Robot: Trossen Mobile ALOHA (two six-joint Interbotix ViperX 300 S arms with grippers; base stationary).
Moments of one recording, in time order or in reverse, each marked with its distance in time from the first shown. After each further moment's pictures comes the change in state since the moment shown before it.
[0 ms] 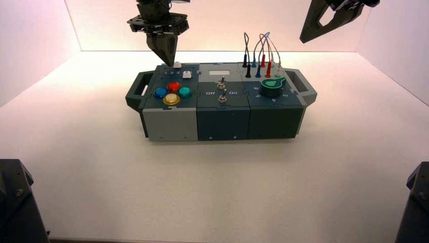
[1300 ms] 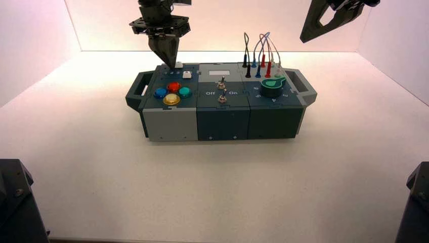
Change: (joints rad) left arm 0.000 0.025 -0.020 -0.002 0.003 0.002; right arm -0.002 -0.002 0.000 -0.003 0.000 0.000
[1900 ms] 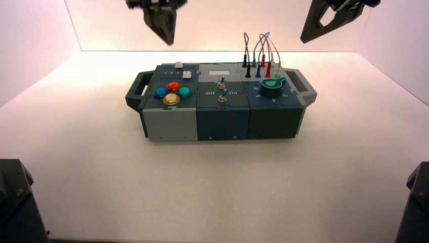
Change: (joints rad) left arm 0.000 -0.144 -0.002 0.005 0.052 0.009; right arm 0.000 -0.002 0.003 -0.005 -0.002 0.000
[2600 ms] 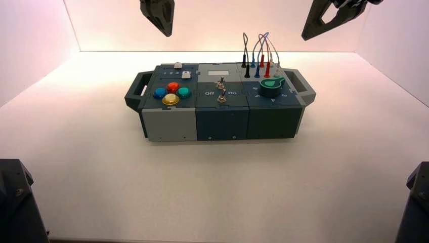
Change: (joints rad) left arm 0.002 -0.040 0.000 -0.002 0.040 0.026; right arm 0.000 -0.026 0.005 0.003 0.000 0.002
